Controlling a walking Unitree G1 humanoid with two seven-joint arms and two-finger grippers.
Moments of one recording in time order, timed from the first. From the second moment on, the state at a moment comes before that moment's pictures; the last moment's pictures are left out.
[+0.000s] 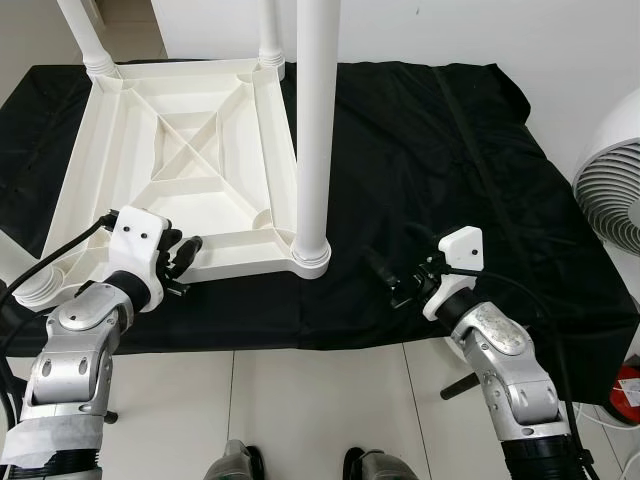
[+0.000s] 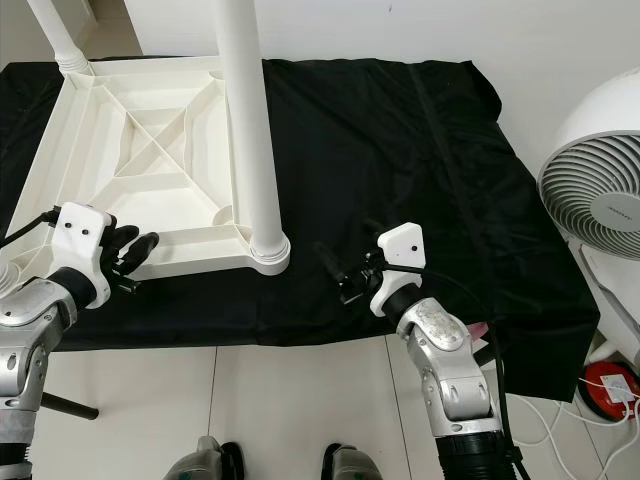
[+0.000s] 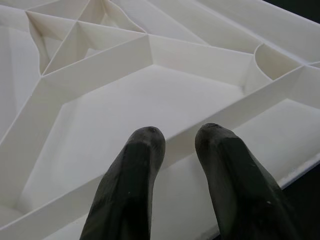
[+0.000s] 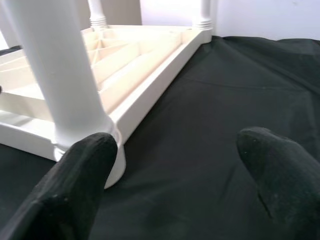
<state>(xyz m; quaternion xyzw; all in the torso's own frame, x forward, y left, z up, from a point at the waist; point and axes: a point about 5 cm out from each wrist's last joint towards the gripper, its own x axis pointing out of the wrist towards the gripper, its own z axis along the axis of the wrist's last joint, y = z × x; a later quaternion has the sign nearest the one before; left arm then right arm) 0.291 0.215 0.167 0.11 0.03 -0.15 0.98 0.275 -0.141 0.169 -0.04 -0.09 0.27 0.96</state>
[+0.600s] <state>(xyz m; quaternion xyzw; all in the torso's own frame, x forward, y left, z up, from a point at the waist) 0.286 0.227 0.170 0.07 0.04 -0.11 0.99 0.296 -0.101 0.182 -0.02 -0.10 0.33 0.94</state>
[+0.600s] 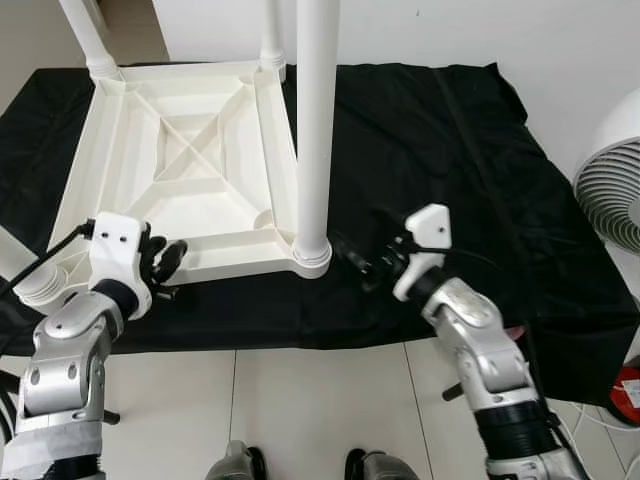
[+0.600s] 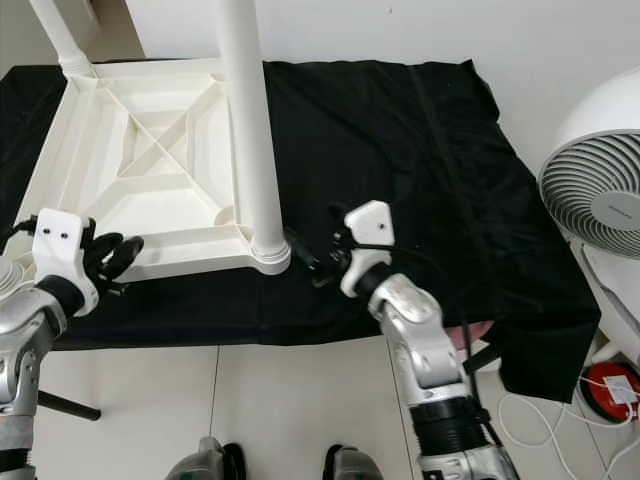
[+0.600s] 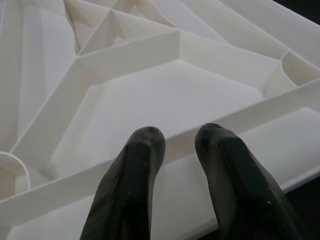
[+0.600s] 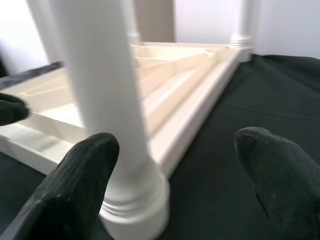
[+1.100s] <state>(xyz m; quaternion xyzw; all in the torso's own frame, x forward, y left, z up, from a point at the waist) 0.294 0.226 0.185 0.09 0.02 -0.10 0.99 0.321 -0.068 0.189 -0.01 -0.10 0.38 0.92</state>
